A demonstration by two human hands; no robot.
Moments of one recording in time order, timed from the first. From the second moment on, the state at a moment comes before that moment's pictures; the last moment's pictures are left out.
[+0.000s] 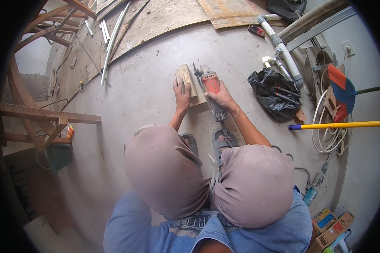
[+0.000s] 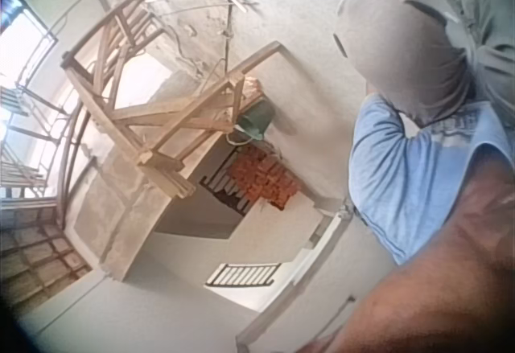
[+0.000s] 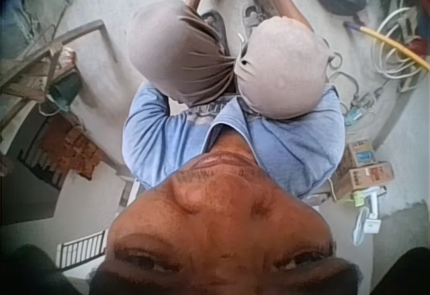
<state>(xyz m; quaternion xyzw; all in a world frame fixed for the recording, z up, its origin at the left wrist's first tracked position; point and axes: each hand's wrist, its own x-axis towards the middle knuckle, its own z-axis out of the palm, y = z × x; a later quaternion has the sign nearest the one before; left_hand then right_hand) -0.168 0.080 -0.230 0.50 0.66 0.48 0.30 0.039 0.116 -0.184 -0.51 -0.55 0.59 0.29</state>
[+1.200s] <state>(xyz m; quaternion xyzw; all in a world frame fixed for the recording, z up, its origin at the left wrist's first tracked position) -0.162 0.082 -0.228 0.50 0.66 0.47 0.29 0.049 0.107 -0.186 -0.51 -0.55 0.60 0.28</state>
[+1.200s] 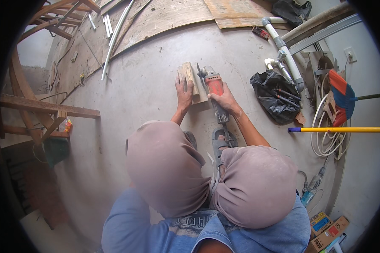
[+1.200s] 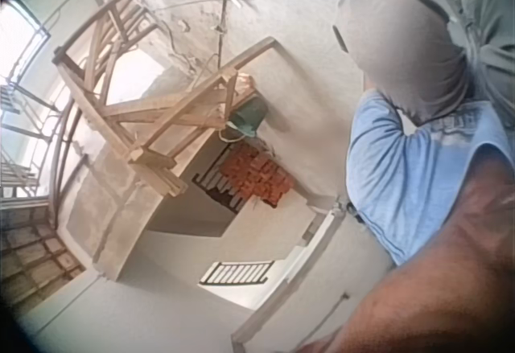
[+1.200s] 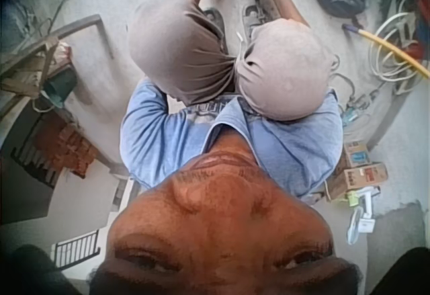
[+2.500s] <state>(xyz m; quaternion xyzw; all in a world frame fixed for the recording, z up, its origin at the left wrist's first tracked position) -0.162 0.084 -0.233 0.50 0.66 0.48 0.29 0.057 0.092 -0.174 -0.51 -0.54 0.61 0.27</state>
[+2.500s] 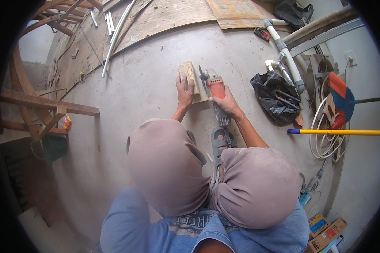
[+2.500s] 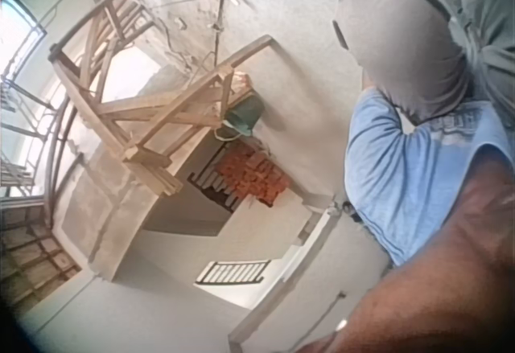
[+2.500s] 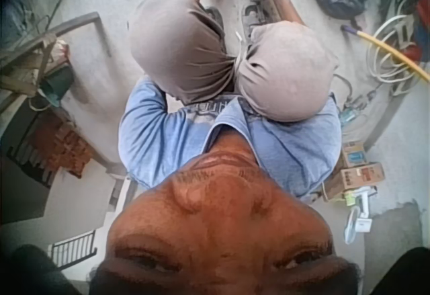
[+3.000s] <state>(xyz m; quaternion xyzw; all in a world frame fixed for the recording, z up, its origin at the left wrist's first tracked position) -0.162 0.084 -0.233 0.49 0.65 0.51 0.30 0.052 0.089 -0.175 -0.51 -0.53 0.63 0.28</state>
